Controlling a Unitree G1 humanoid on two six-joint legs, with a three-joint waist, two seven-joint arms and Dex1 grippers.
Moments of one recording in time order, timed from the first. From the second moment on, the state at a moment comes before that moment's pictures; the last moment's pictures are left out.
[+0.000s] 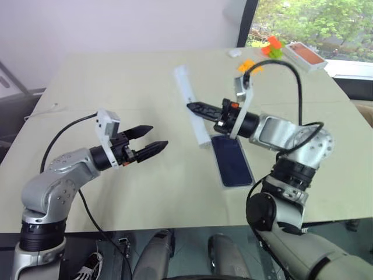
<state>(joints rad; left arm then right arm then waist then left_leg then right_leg) -0.27 0.59 0.20 -0.38 -0.81 0.76 -0.71 -0.80 -0.01 -0.58 -0.03 1.29 1.61 -0.07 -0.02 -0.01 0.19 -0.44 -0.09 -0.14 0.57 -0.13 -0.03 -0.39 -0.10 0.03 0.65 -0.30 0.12</state>
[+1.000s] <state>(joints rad) -0.18 0.40 -0.06 -0.33 -0.63 0.64 -0.65 -0.35 -0.33 -0.10 -0.21 1.95 1.05 -0.50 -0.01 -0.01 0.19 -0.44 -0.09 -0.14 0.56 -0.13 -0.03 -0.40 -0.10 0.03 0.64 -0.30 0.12</state>
